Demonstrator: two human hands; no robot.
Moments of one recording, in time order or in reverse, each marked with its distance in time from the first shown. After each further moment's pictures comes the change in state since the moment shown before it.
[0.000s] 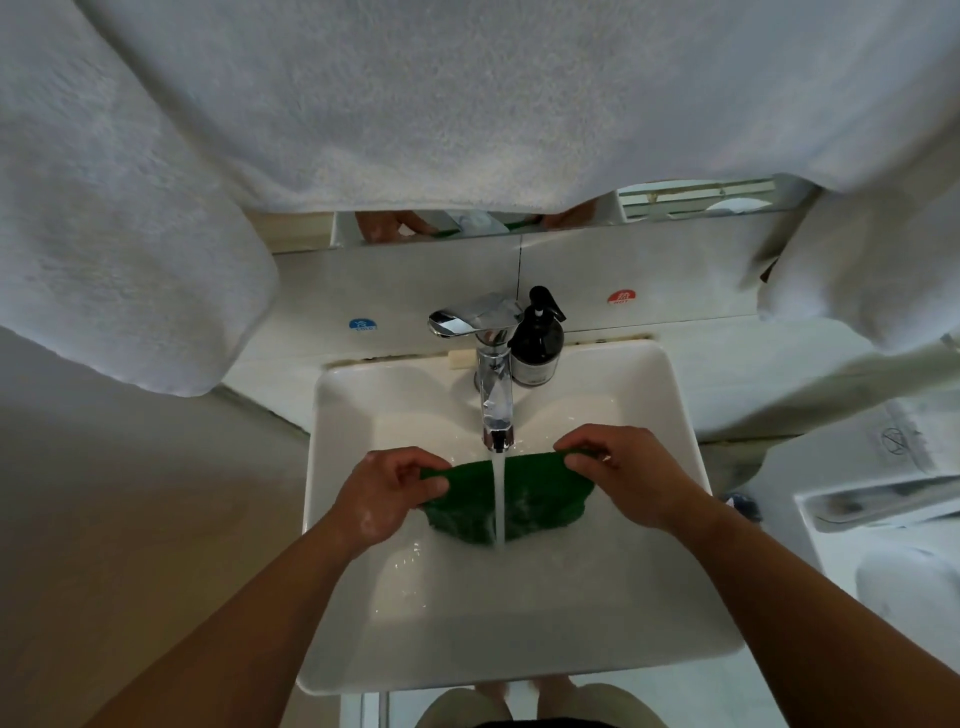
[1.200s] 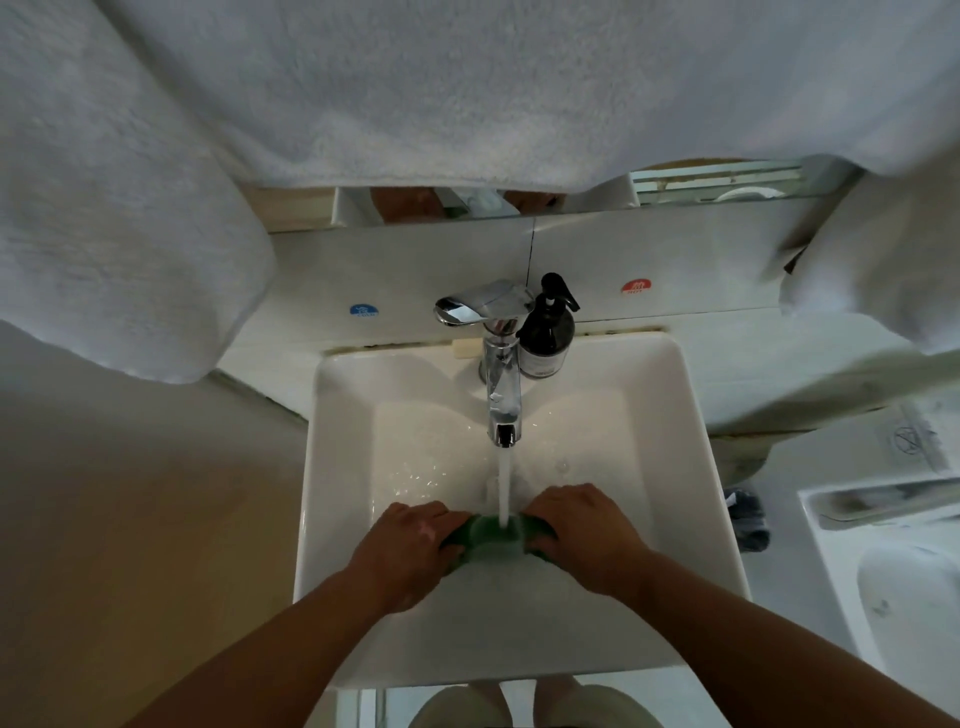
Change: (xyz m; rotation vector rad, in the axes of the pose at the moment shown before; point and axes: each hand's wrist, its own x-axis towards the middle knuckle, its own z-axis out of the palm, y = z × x) left_hand -0.010 -0.077 0.050 0.835 -0.143 0.402; right_hand -0.011 0.013 0.086 -0.468 -0.177 -0.160
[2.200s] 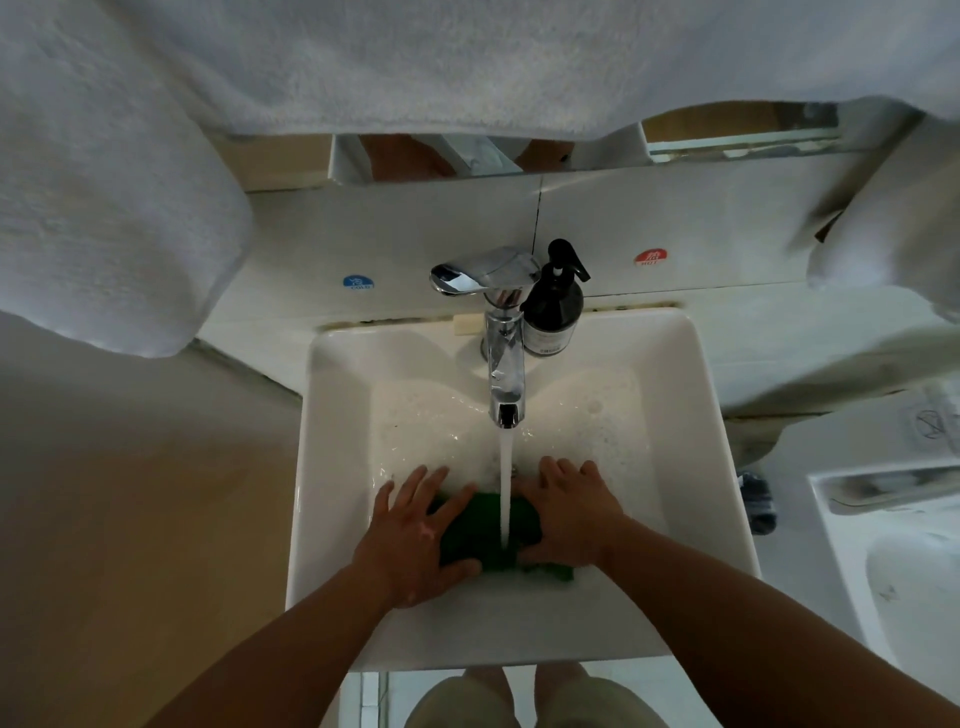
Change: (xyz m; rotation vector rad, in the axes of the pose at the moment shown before) left_hand -0.008 -0.004 0.035 0.201 -0.075 -0.146; right_hand 0.025 0.013 0.032 -0.252 -0.262 0.068
